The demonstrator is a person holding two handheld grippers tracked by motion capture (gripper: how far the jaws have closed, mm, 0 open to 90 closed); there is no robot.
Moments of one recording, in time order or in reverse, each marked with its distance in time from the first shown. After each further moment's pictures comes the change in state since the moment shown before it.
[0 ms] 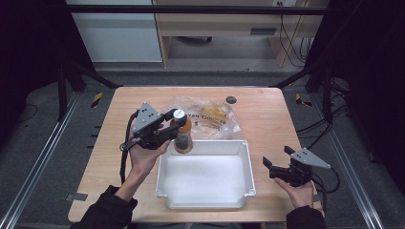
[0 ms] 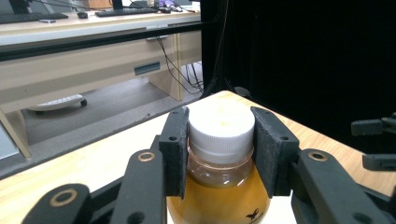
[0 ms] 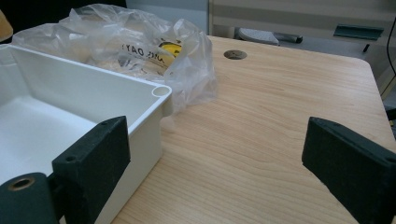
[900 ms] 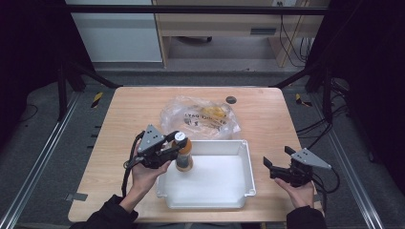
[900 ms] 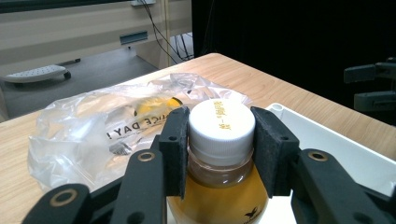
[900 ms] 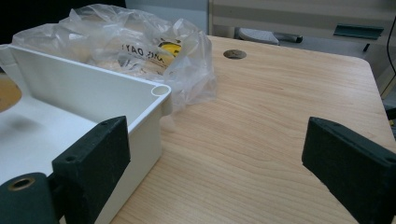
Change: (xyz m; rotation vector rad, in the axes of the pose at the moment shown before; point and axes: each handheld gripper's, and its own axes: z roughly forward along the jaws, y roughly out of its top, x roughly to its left) left arm -0.011 -0.060 0.000 0.095 -0.044 -0.019; right arm 0.000 -0.001 -0.001 0.001 0.000 0.008
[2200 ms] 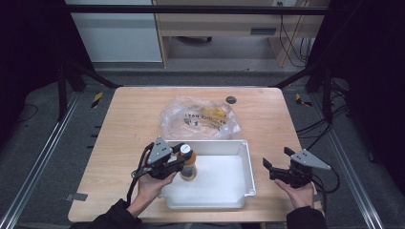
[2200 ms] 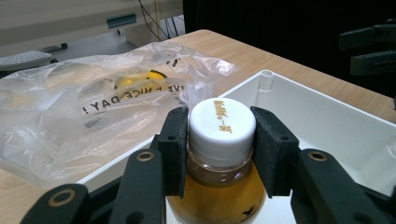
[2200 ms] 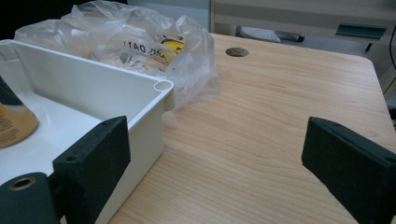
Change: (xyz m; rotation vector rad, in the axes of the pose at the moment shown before) left arm -0.014 -0.031 0.011 0.052 -0.029 0.011; right arm 0.001 -0.002 -0.001 0.006 0.006 -0.009
